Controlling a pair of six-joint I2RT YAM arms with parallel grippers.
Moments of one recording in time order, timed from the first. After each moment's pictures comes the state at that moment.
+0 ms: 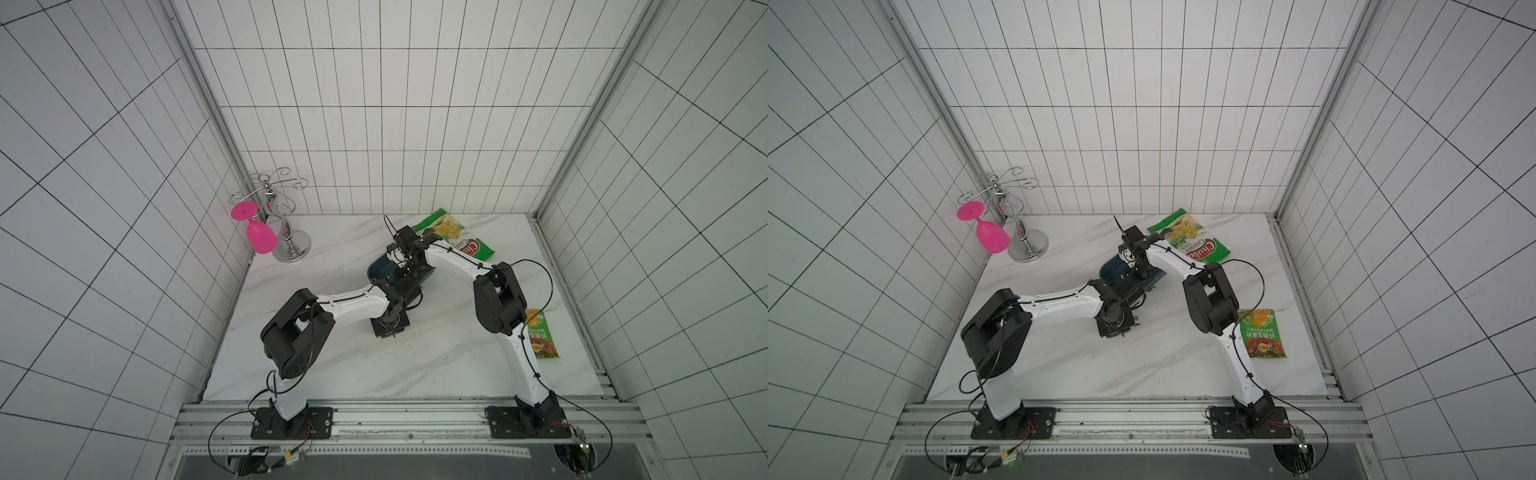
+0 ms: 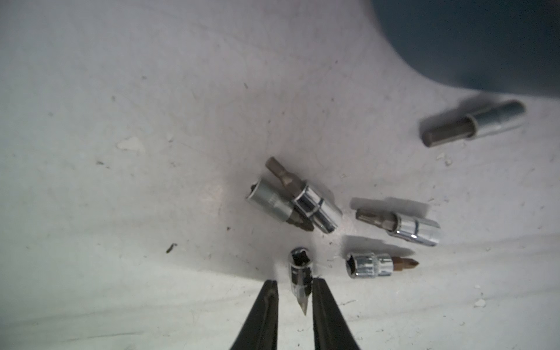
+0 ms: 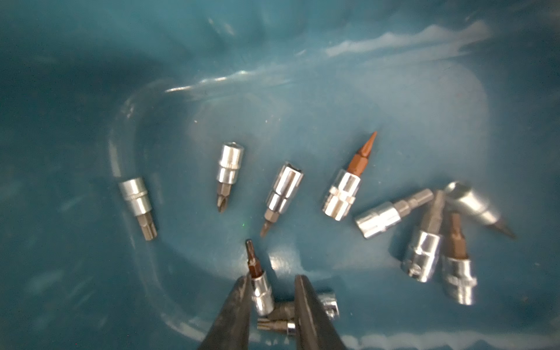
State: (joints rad) left arm -0.83 1.85 1.21 -0.81 -0.01 -1.15; right arm 0.72 2.32 1.96 -0.94 -0.12 -0.03
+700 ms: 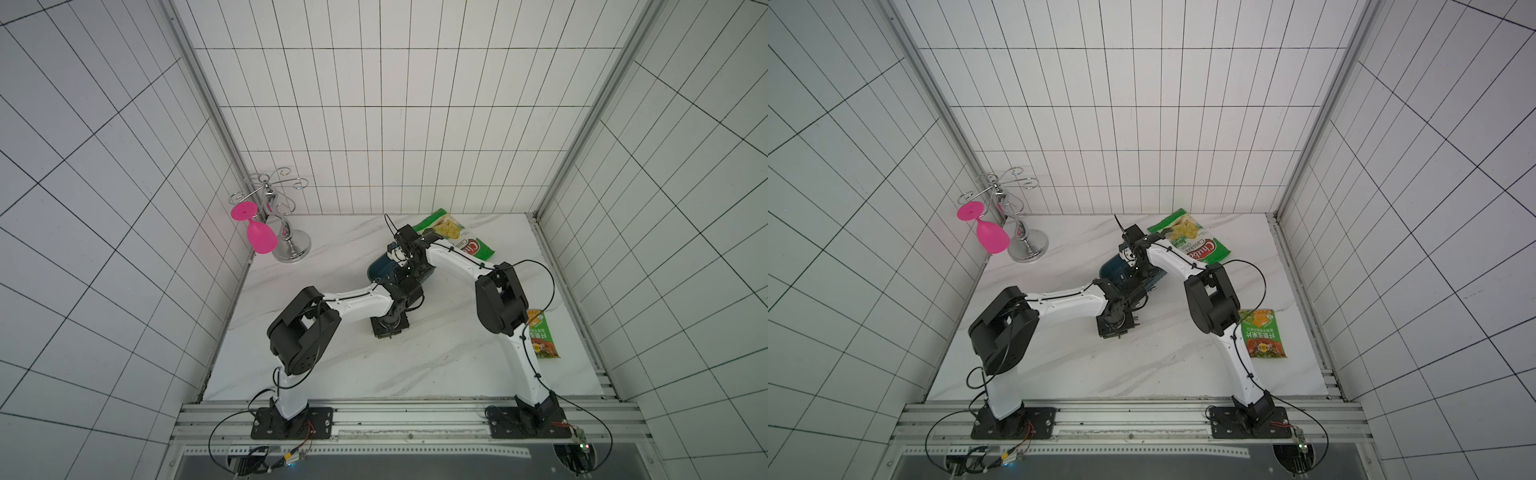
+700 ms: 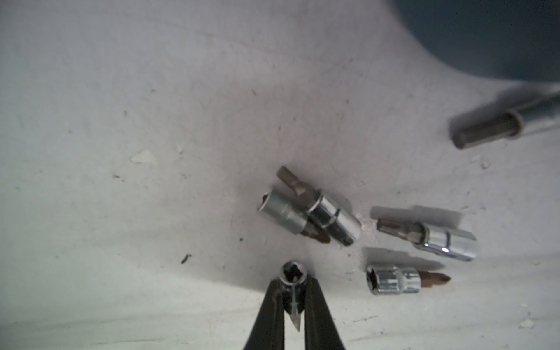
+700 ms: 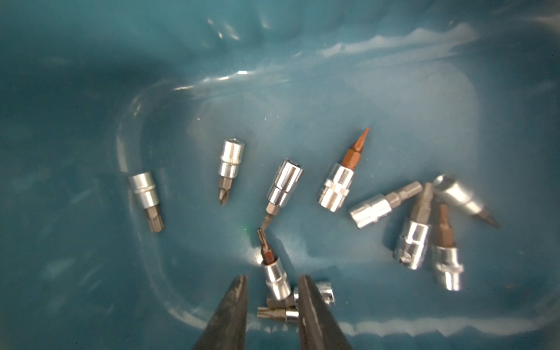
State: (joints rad) left arm -0.84 1.90 1.24 -0.86 -0.04 -1.11; right arm 0.72 2.30 1.96 -0.95 -0.12 -0.03
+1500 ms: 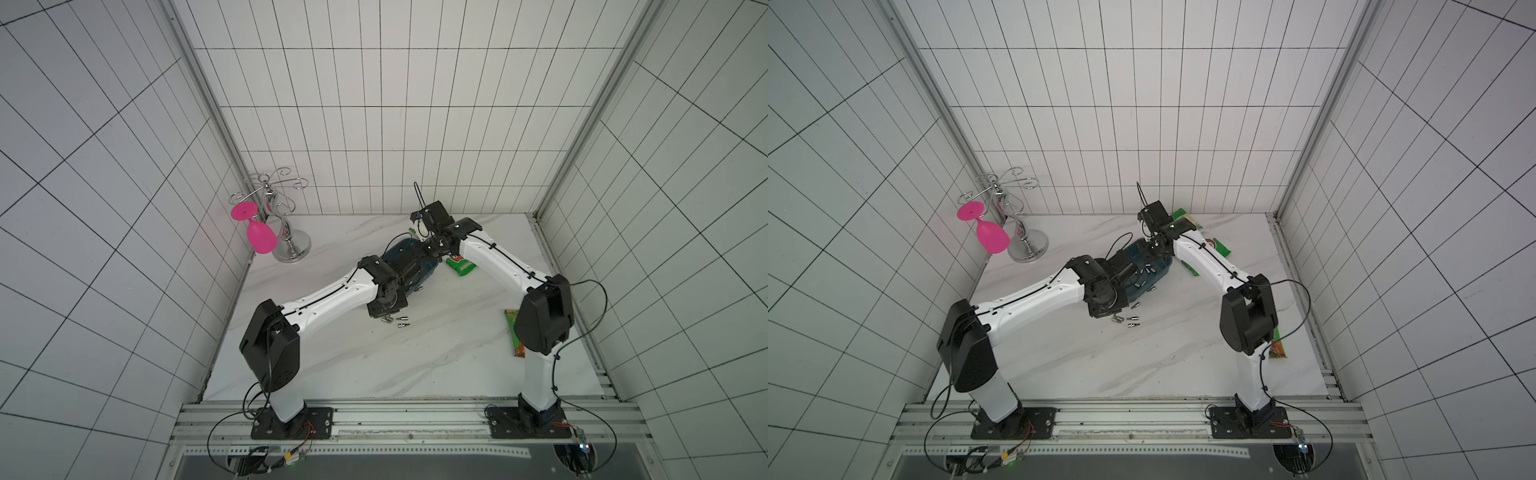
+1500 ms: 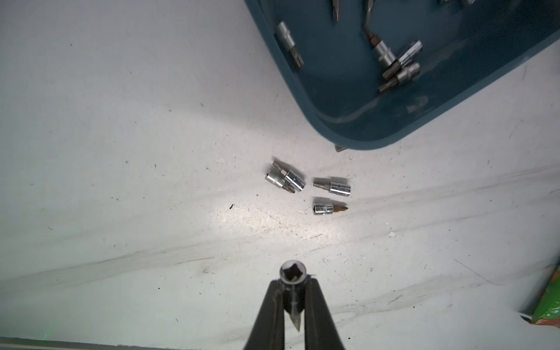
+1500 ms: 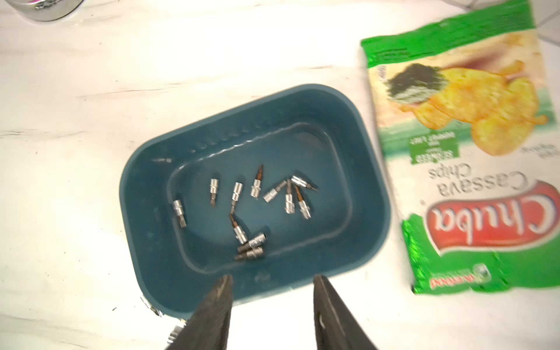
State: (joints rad) left arm -0.78 1.72 1.48 -1.12 -0.09 -1.05; right arm 0.64 1.91 1.76 -0.84 -0.01 0.10
